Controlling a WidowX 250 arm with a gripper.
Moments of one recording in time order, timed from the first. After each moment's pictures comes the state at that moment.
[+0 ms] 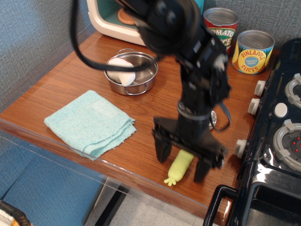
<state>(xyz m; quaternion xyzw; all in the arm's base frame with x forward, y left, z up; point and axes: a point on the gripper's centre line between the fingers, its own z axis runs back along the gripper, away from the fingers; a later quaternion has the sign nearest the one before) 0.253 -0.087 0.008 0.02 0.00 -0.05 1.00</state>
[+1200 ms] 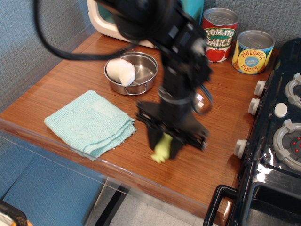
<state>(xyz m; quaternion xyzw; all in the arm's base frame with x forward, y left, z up) 0.263 -0.044 0.040 0.03 -0.05 -0.02 1.00</state>
